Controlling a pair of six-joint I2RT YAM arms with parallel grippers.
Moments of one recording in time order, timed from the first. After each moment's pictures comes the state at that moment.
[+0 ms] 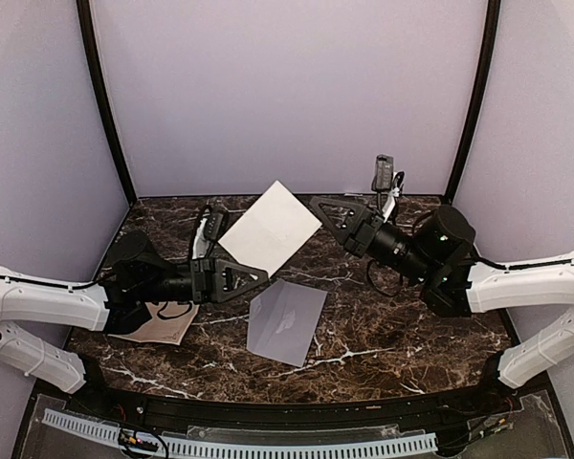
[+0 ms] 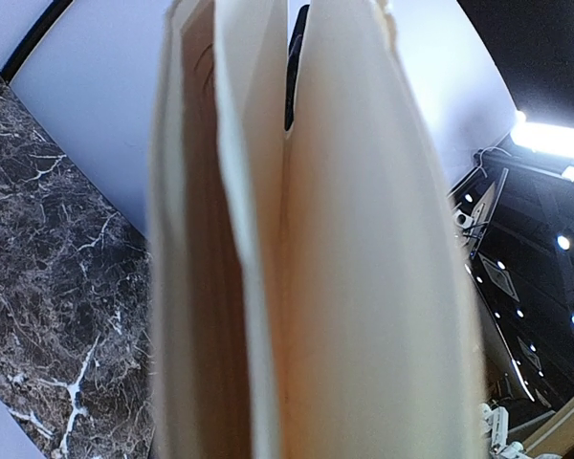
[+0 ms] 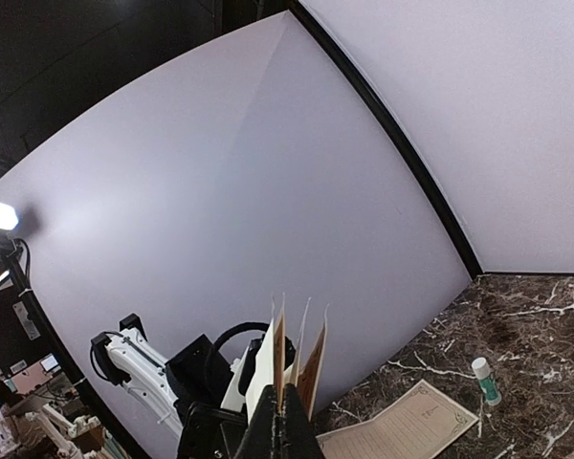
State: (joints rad) left arm -0.90 1.23 0.54 0.86 0.63 -0.95; right arm 0.99 1.31 0.73 0.95 -0.18 0.67
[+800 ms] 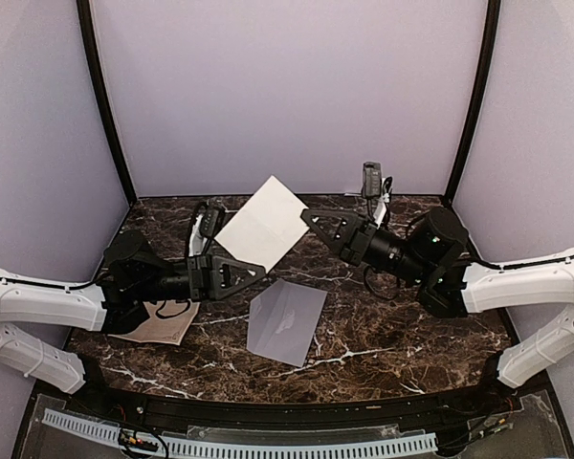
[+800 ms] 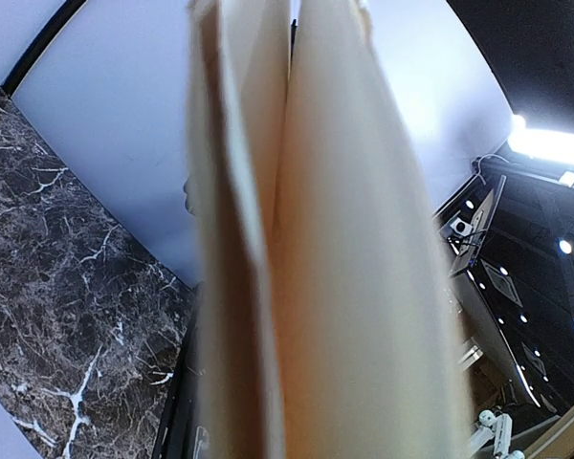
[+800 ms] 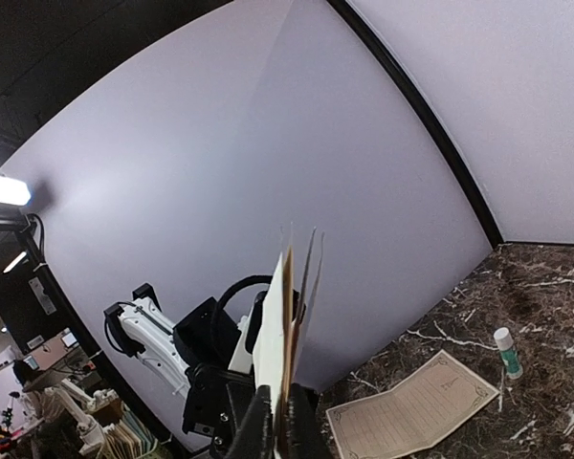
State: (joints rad) left arm -0.90 1.21 0.54 0.86 0.61 -0.95; right arm 0.98 1.34 0.73 0.94 -0.27 0.70
